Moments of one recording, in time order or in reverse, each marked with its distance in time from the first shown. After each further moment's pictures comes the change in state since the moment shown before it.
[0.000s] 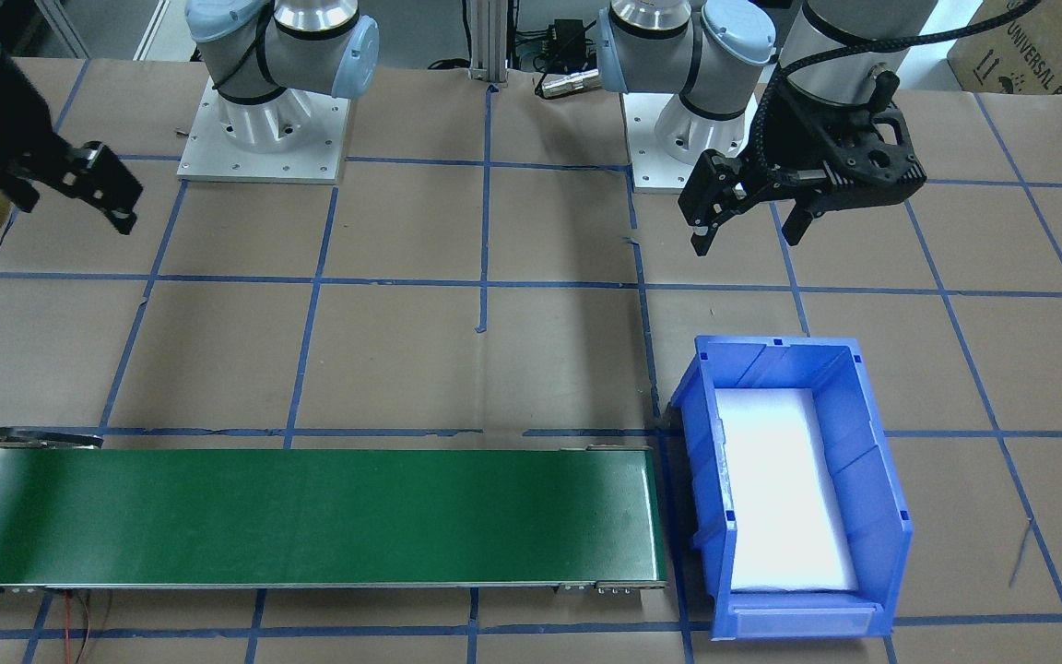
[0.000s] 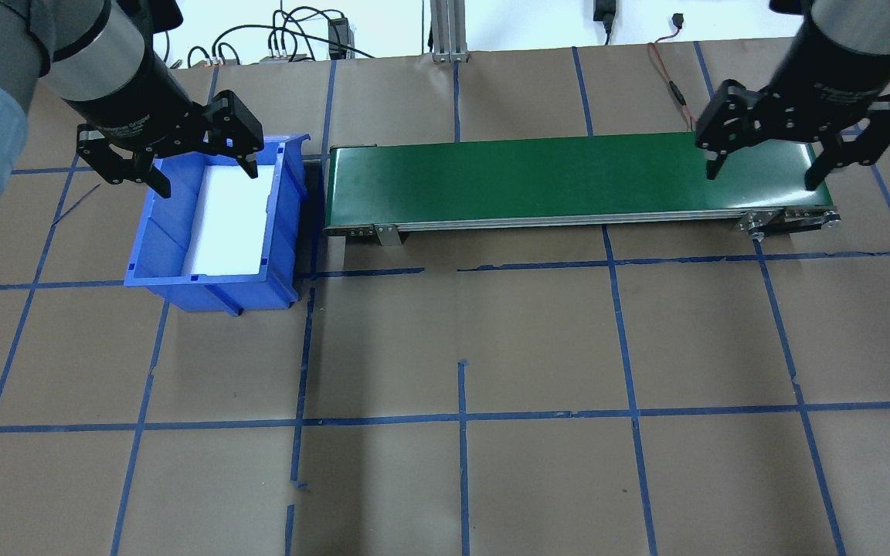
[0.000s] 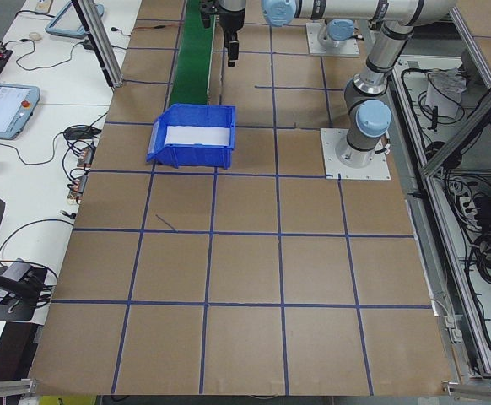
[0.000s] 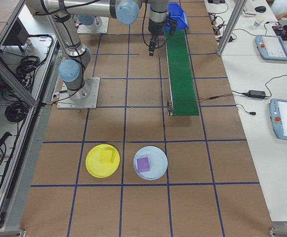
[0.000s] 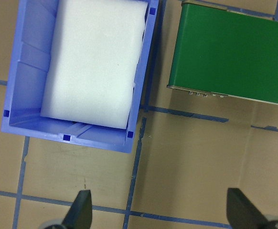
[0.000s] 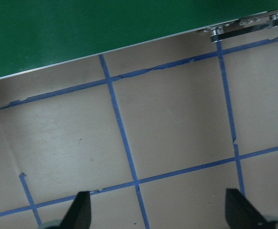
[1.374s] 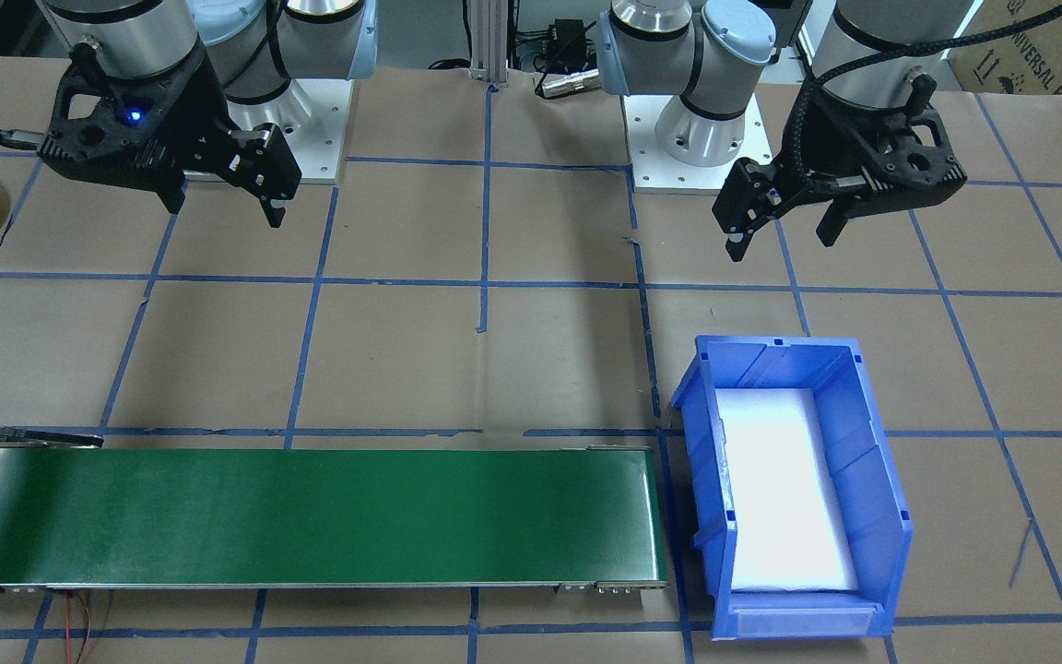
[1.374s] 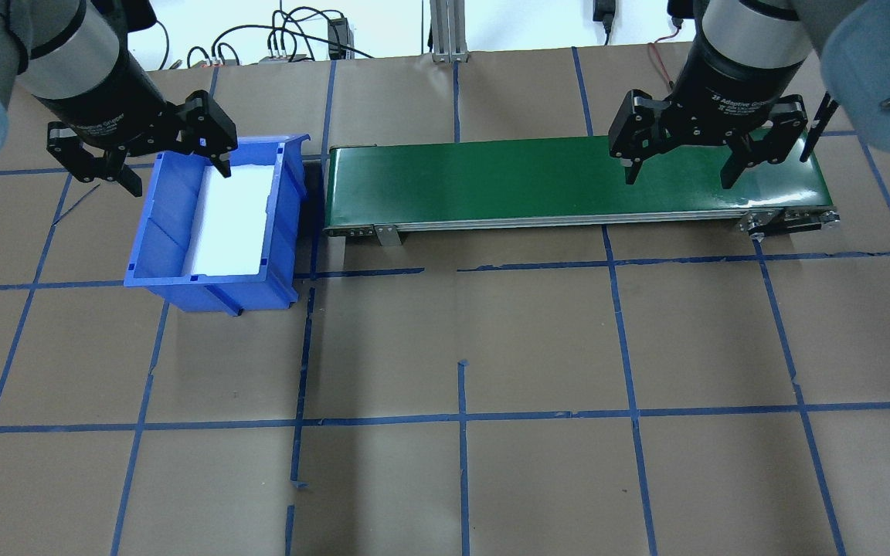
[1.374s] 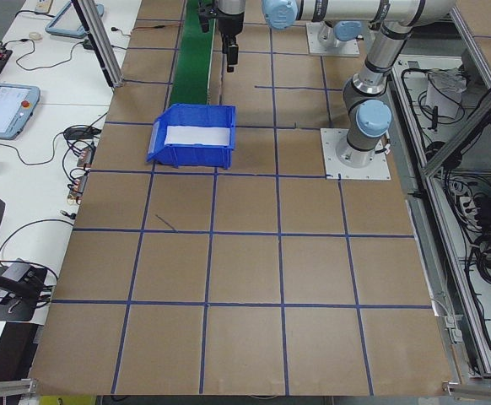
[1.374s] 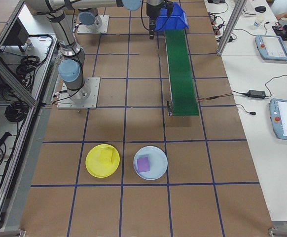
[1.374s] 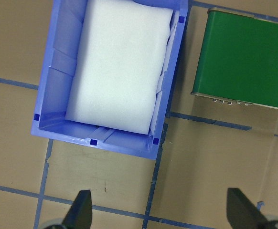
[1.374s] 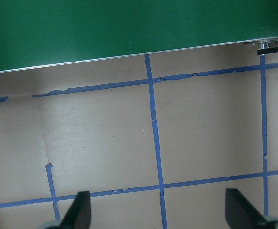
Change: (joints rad) left arm 0.032 0.001 -0.001 0.003 0.048 0.009; right arm 0.107 0.013 0.000 -0.052 0.007 -0.022
